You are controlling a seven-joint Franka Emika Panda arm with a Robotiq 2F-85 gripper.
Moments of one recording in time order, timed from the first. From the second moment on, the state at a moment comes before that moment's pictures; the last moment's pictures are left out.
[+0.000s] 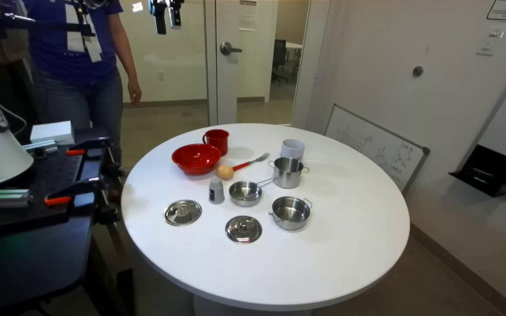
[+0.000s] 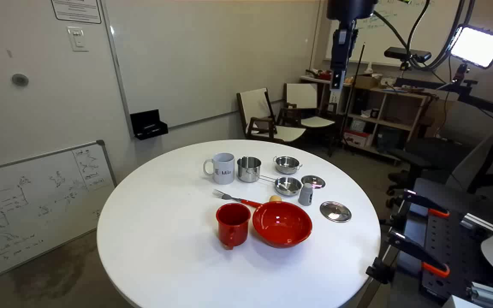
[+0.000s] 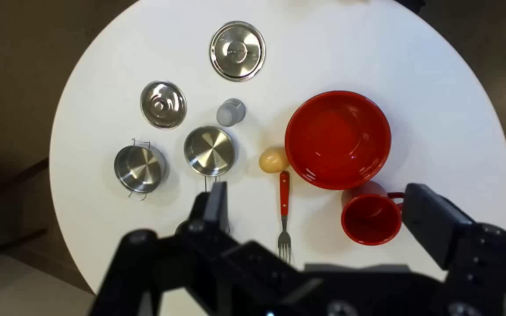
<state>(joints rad) 0.03 -0.42 0.17 -2.50 -0.17 2.06 0.02</state>
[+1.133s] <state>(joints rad) -0.19 -0.38 0.11 -2.78 -0.18 2.31 0.60</state>
